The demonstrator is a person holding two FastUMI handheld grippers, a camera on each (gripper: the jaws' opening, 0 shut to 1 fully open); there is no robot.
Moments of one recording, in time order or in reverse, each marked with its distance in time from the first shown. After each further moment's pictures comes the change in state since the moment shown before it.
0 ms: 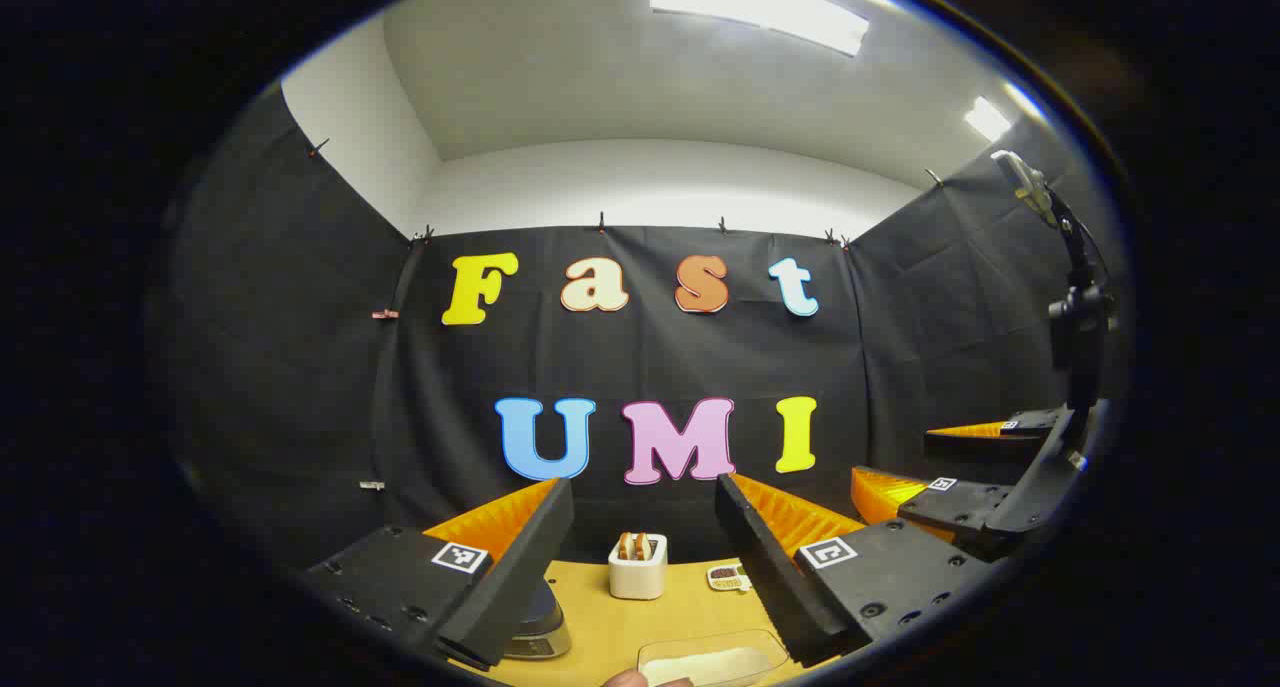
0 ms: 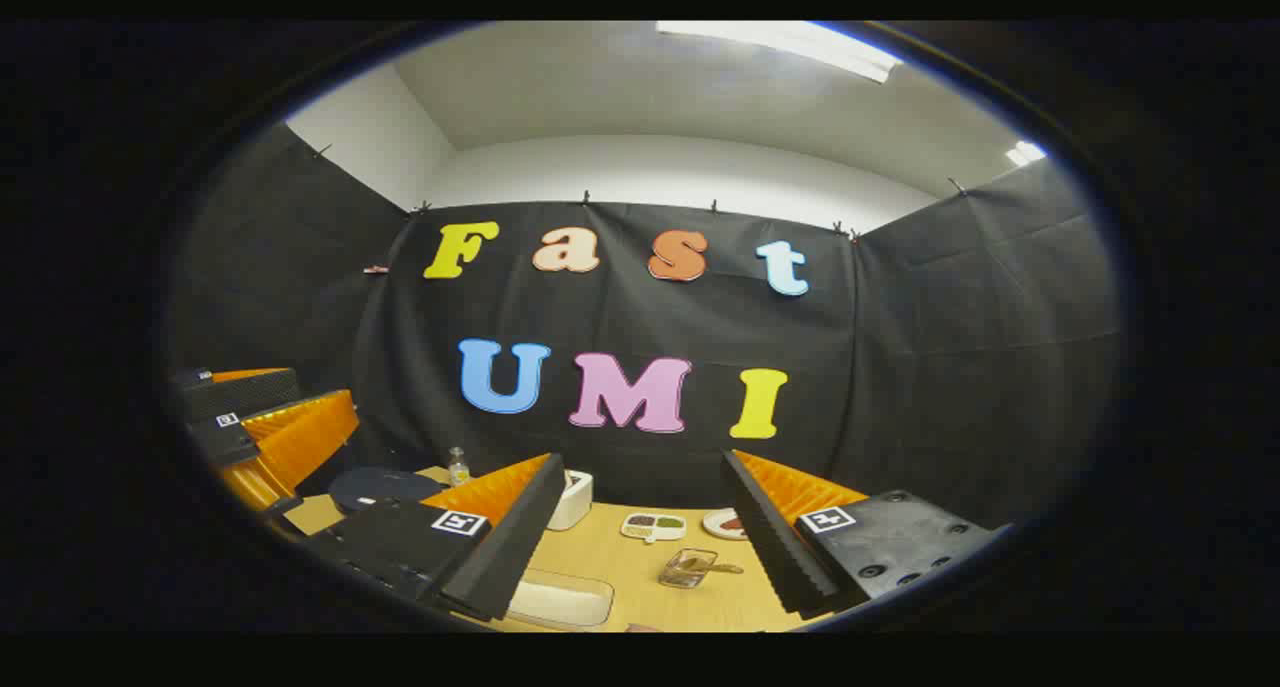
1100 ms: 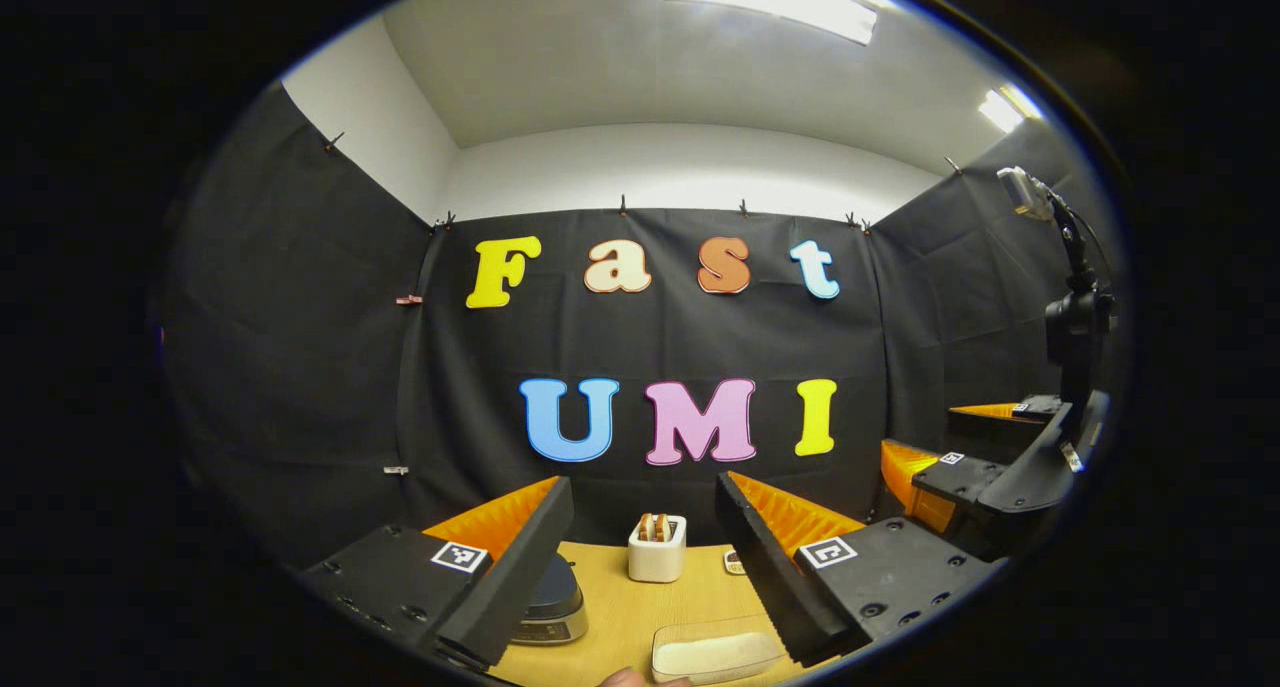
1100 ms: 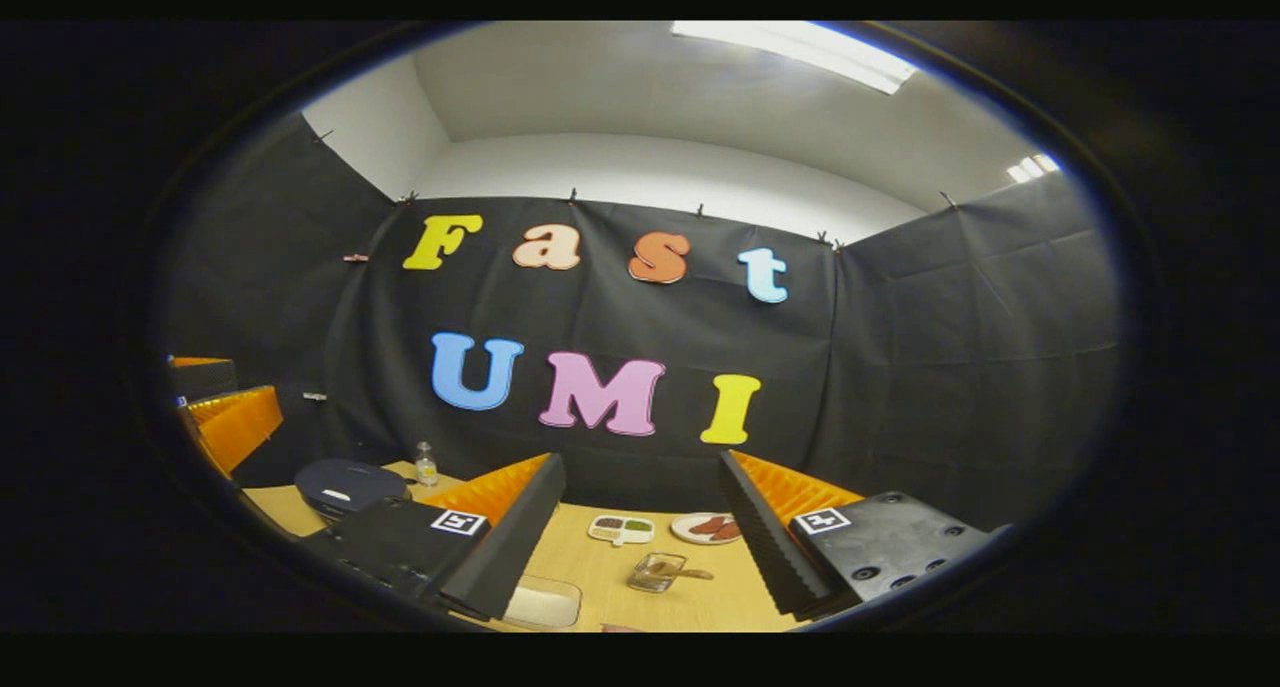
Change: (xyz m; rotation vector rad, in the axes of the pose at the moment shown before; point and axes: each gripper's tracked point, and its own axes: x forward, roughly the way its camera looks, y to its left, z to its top) left arm -0.022 0.027 -0.010 0.006 0.051 0.069; right arm 0.014 -0.005 -0.003 -0.050 -0.010 -0.034
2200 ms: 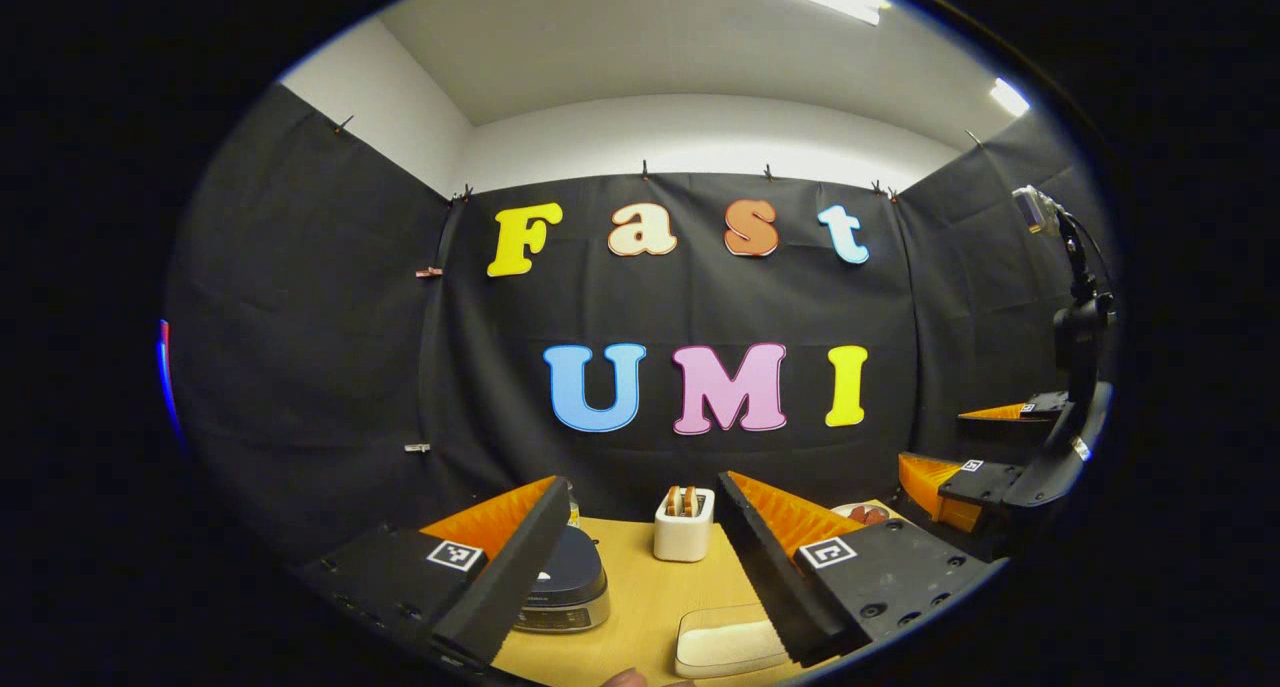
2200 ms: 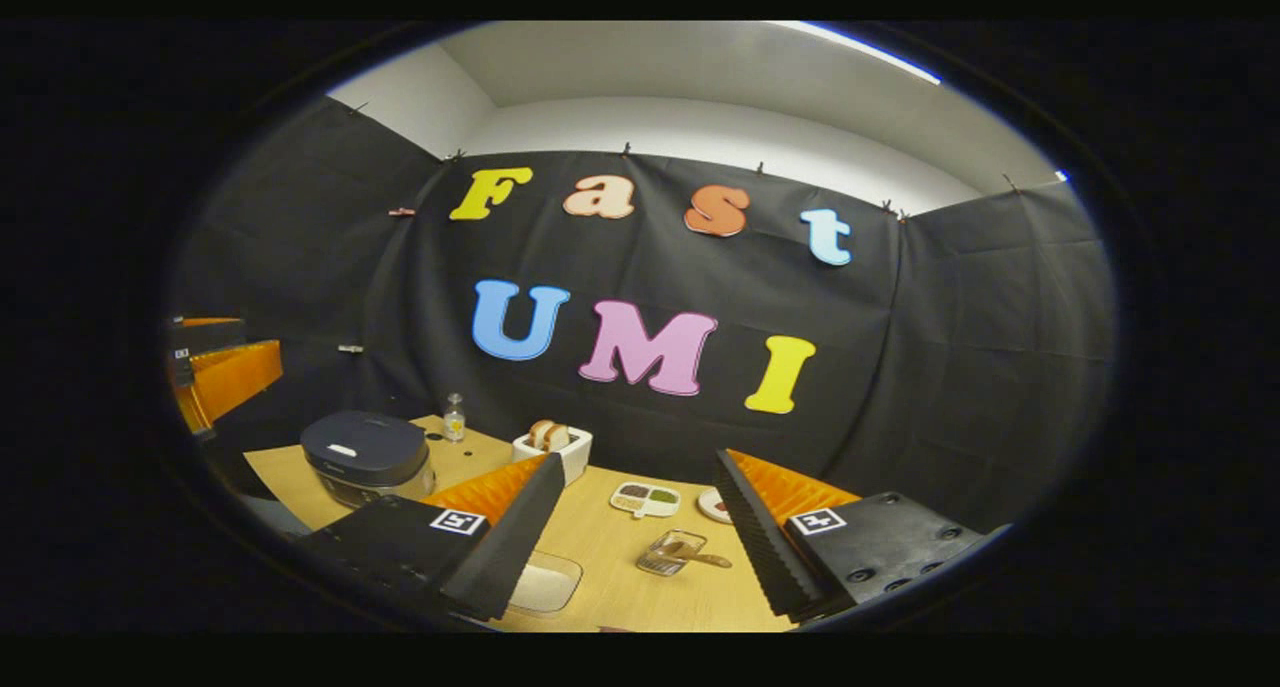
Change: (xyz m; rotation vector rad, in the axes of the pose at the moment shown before) left arm 0.034 0.018 -0.048 0.036 0.110 0.083; right arm 0.040 0.012 -0.080 -0.070 0.179 0.146
